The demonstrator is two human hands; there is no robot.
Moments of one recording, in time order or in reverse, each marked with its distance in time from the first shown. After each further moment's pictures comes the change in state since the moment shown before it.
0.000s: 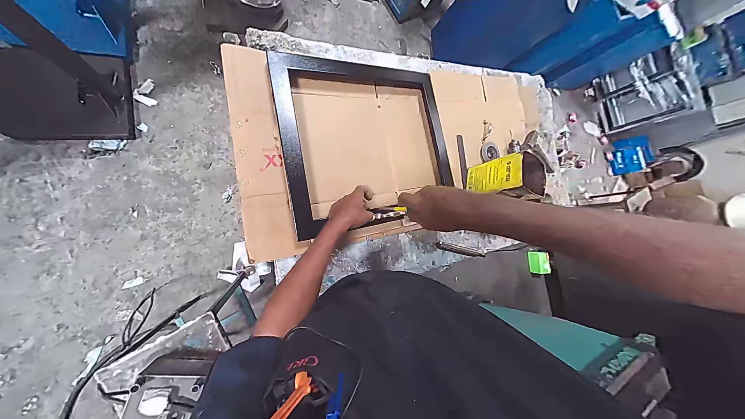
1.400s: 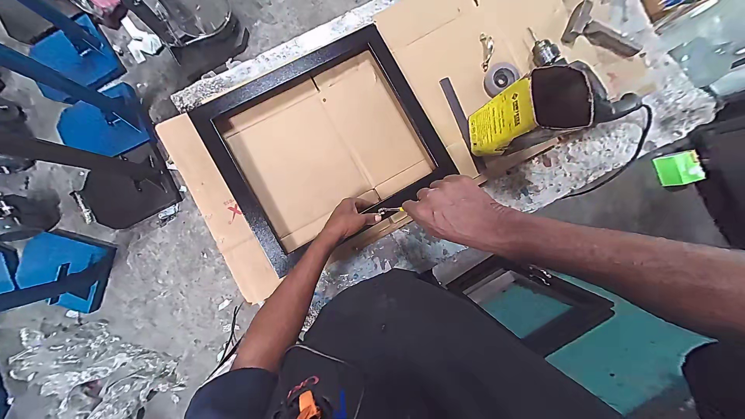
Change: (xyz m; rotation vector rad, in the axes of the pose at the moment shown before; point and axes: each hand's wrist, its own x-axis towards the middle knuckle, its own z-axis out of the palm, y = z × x) left_hand 0.039 0.053 0.029 -0.169 -0.221 -0.098; right_hand -0.034 0.086 0.099 0.004 0.482 -0.007
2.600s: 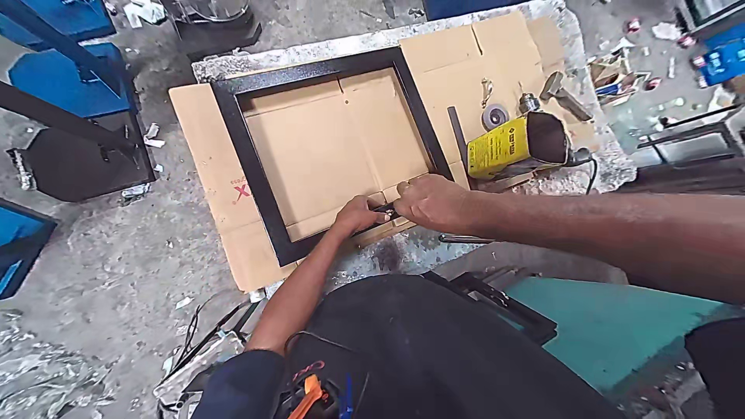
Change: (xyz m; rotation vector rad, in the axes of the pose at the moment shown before) left_hand 0.009 -0.011 0.004 0.031 0.024 0.035; right_hand 0.056 -0.034 -0.060 -0.147 -0.329 -0.181
